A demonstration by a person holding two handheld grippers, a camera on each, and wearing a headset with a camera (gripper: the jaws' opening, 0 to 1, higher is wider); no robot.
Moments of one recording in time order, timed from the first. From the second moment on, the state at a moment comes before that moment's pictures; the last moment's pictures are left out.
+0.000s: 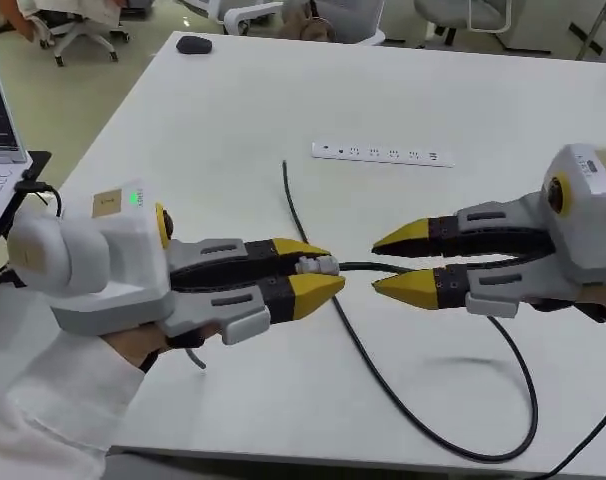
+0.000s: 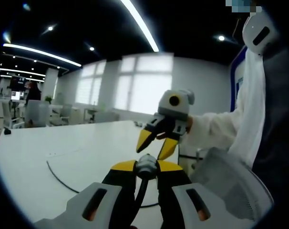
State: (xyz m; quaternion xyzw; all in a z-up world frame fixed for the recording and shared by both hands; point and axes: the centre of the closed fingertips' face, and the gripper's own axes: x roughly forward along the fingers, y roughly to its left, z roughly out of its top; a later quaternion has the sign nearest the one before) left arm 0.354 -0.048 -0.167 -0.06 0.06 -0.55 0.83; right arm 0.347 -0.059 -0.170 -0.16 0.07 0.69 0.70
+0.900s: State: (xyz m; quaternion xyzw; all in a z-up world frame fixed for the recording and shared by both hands) left arm 0.354 -0.048 -0.165 -0.06 0.06 -0.55 0.83; right arm 0.343 -0.049 -0.172 -0.16 0.06 0.70 0.69
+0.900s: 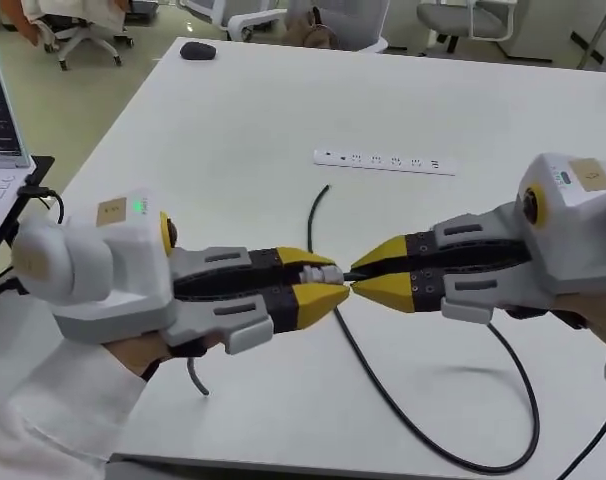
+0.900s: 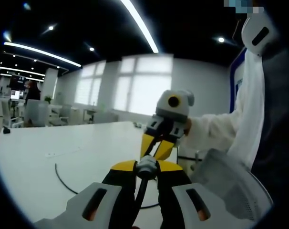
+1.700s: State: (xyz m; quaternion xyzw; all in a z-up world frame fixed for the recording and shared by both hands) left arm 0.356 -0.044 -0.162 -0.07 0.06 -0.55 0.83; right arm 0.356 -0.091 -0.177 -0.15 0.08 0.67 0.72
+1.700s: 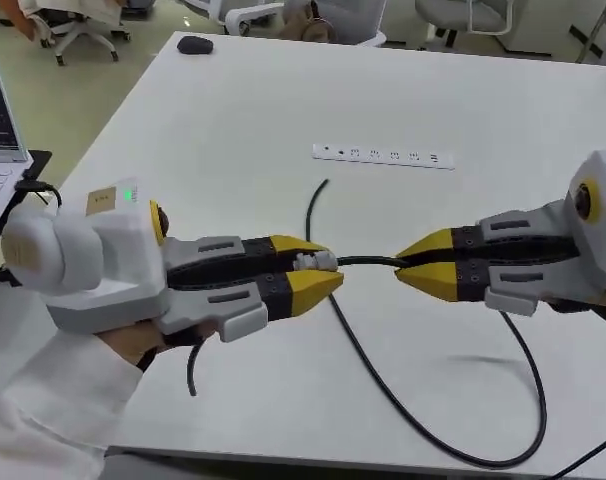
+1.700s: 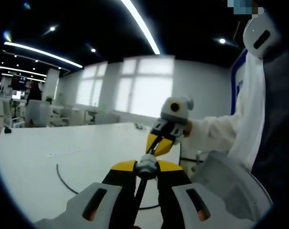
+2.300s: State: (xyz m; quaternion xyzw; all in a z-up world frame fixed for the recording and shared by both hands) left arm 0.359 -0.042 -0.162 -0.07 0.06 -0.54 0.84; right arm 0.365 -0.116 -0.188 -0.13 0.10 0.64 0.75
